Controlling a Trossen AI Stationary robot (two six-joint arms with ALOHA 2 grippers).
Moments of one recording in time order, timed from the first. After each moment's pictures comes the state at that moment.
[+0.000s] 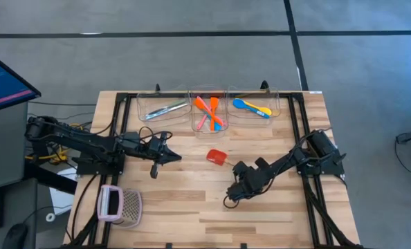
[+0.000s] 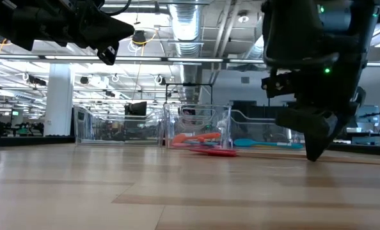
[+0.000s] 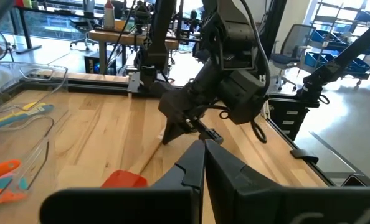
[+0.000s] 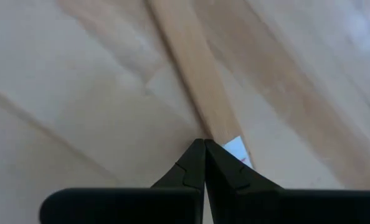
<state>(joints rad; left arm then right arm) -0.09 0.98 0.29 0.61 0.04 -0.12 0.43 1.96 1.15 -0.97 0.43 1.27</state>
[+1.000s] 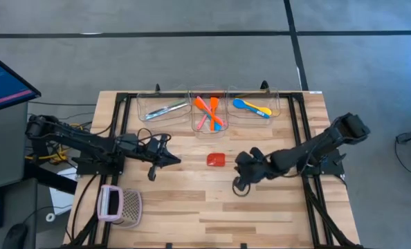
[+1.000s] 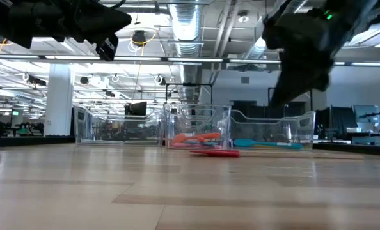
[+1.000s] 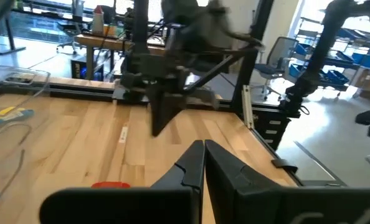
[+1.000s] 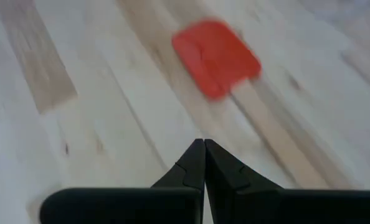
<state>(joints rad) -0.13 0.98 0.29 0.65 0.05 -0.16 0.39 1.51 0.87 -0.45 0.44 0.87</state>
